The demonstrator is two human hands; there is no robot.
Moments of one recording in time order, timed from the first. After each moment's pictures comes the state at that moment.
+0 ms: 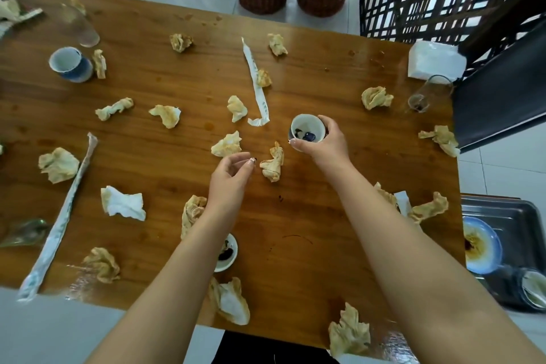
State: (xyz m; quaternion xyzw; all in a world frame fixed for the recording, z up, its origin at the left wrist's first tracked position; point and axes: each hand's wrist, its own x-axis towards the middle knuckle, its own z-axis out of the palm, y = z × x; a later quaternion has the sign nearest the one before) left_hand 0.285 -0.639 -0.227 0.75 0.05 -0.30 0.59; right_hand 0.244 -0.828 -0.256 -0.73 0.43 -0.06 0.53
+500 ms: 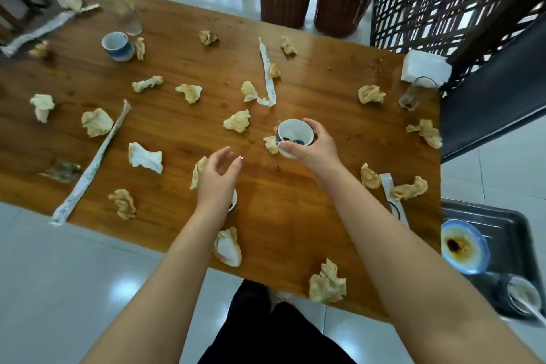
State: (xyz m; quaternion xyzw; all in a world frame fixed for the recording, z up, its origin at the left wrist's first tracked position) left_hand 0.210 -0.588 -0.204 0.81 0.06 -0.18 0.56; right_hand 0.179 -0.774 -0.214 -0.69 0.35 -0.04 0.63
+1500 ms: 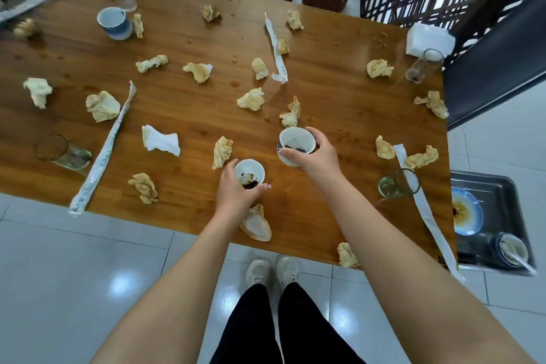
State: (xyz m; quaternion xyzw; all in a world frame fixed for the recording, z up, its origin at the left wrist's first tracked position) left_hand 0.200 -0.529 -0.271 0.86 -0.02 -0.28 0.43; right_hand 0.152 -0.692 -0.233 -0.66 0.42 -0.06 0.62
